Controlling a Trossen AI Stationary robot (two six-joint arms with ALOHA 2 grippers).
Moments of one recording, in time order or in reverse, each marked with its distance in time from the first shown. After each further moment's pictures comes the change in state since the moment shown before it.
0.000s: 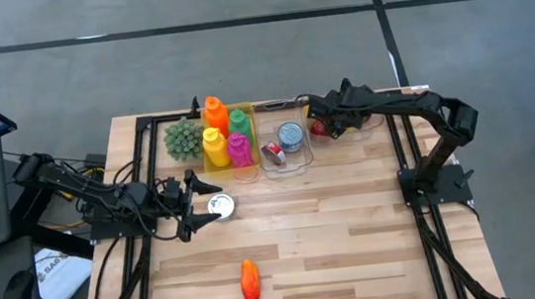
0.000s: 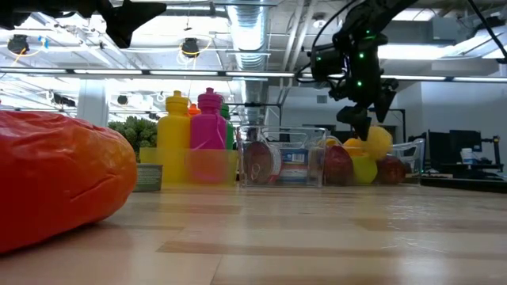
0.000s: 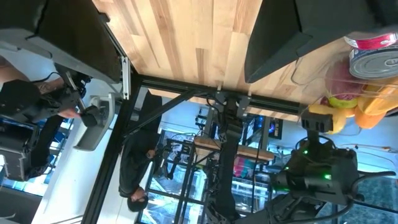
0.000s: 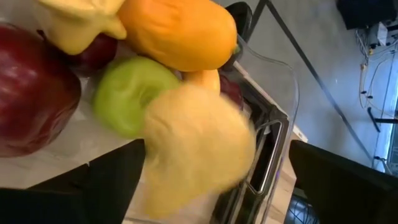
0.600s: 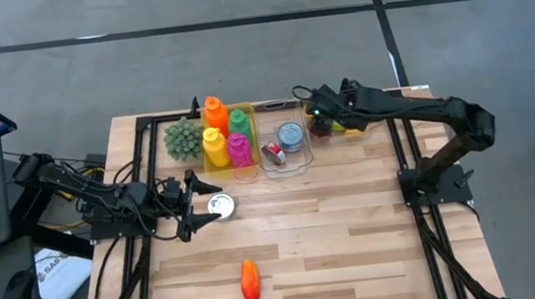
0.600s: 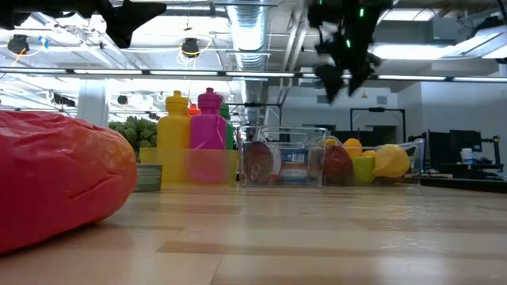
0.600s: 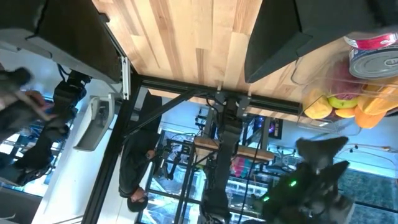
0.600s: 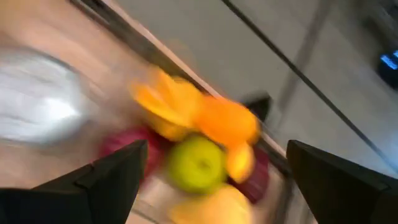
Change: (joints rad) left arm 0.000 0.000 0.000 0.000 0.000 0.002; right arm 0.140 -0.139 0.084 0.175 -0.036 -0.087
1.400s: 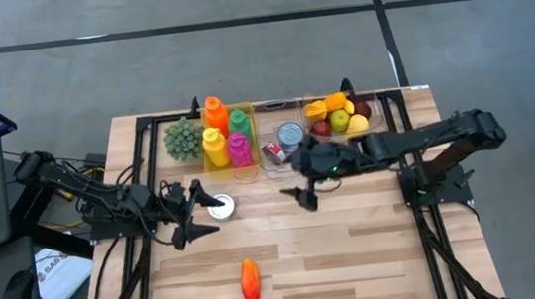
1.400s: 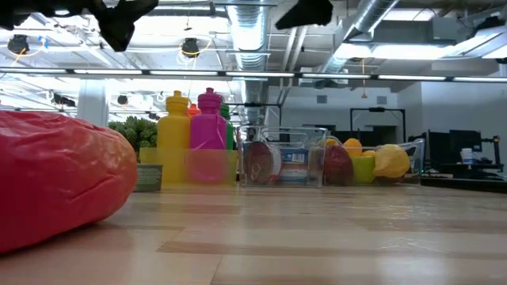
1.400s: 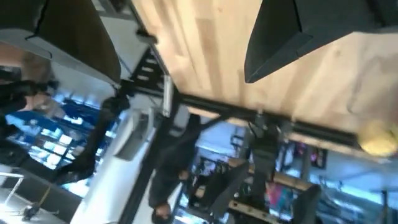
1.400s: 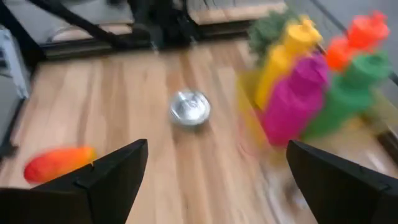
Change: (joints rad) left arm -0.020 0.017 0.000 -0.023 0.139 -0.136; right arm 0.490 -0.056 0.005 0.487 -0.428 -0.150
